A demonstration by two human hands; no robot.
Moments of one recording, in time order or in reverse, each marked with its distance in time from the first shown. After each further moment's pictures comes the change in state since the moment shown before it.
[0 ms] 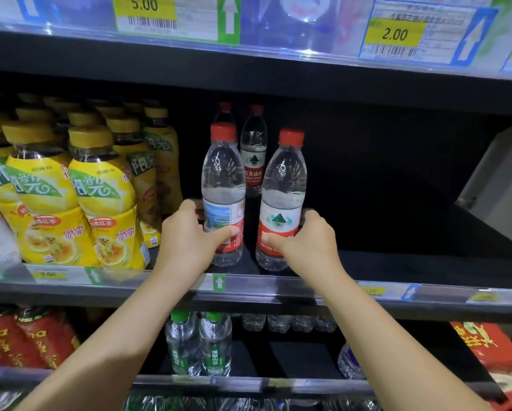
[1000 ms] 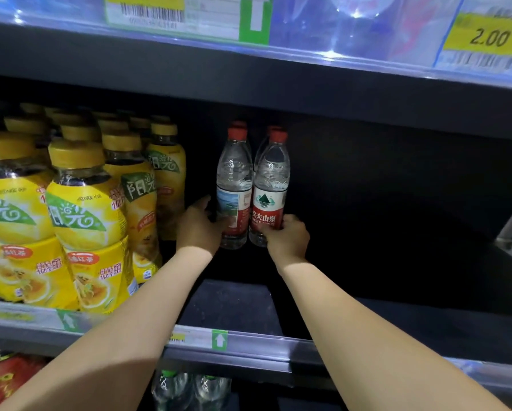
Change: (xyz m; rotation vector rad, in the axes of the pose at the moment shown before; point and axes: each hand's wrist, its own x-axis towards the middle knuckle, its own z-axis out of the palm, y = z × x) left_hand 0.107 -0.023 0.048 -0.059 0.037 -0.079; right_hand 0.128 0.014 0.100 0.186 0.163 0.100
